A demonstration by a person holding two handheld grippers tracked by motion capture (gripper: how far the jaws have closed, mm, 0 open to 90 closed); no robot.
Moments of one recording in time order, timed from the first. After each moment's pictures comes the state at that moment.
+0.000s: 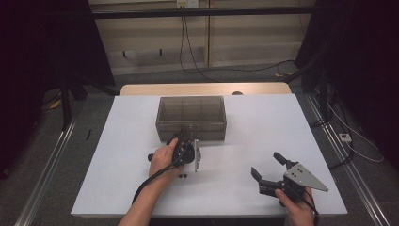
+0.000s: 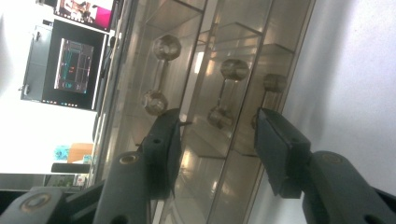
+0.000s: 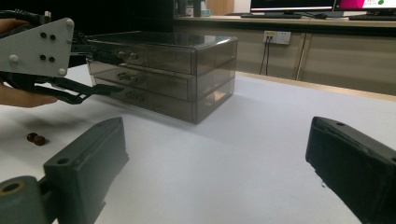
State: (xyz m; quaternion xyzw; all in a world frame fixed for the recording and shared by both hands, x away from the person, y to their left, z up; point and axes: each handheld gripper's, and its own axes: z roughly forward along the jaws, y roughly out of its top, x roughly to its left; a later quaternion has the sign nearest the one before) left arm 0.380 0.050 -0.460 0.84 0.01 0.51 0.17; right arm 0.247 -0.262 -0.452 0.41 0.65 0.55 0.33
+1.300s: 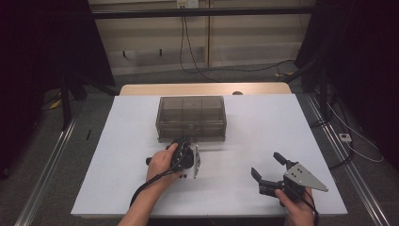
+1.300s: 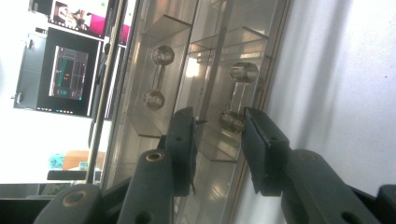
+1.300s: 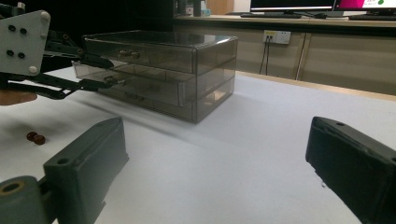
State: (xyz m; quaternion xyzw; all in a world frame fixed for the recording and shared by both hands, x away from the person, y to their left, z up) left arm 0.361 0.055 -0.451 0.85 0.00 0.50 0.17; right arm 0.247 -0.262 -0.452 0.41 0.65 0.55 0.33
